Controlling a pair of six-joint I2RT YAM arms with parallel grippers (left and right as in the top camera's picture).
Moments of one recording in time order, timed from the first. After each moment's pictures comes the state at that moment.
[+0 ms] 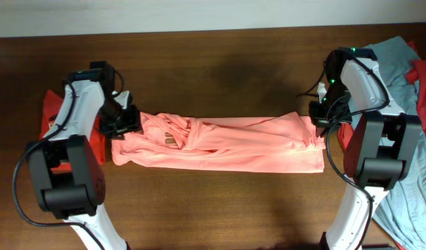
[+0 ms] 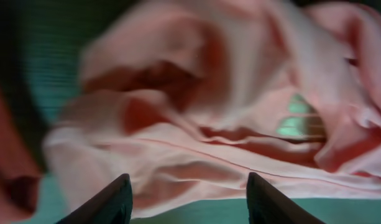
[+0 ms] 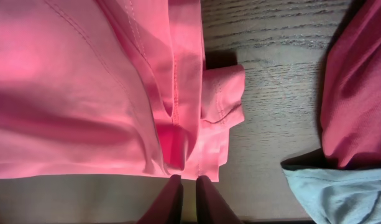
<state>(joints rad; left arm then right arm) 0.08 2.04 1.58 -1.21 0.17 -0.08 -0.12 2.18 1.79 -1.52 -0.04 0.04</state>
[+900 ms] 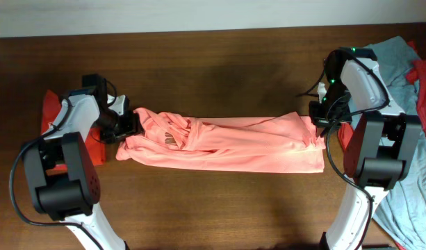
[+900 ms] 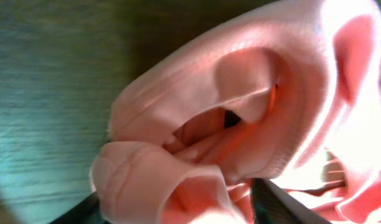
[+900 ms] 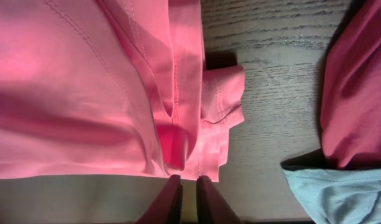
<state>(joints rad) 0.14 2.04 1.39 -0.90 0.29 -0.02 -0.12 2.18 1.79 -1.52 -0.04 0.04</state>
